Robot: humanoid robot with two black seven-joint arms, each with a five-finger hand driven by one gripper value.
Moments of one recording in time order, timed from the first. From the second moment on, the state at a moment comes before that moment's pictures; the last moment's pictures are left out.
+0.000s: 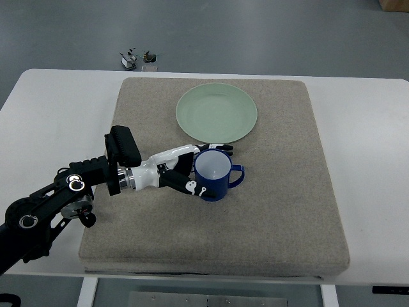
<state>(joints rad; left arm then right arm) -0.46 0.27 -0.86 -1.13 1.03 -0.61 -0.21 0.04 0.00 0.00 0.14 -0.01 -0.05 0.01</state>
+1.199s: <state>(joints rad) -0.51 0.28 -1.02 -1.12 1.00 -0.57 -0.21 0.04 0.00 0.00 0.14 -0.01 -0.05 0.01</state>
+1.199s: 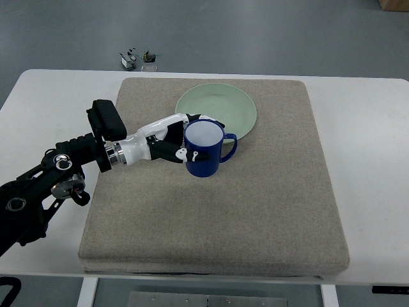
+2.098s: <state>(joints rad) -0.60 0.28 -1.15 -0.73 0.94 -0.44 -0.23 0.04 0.00 0.00 0.14 -0.01 -0.05 0.01</state>
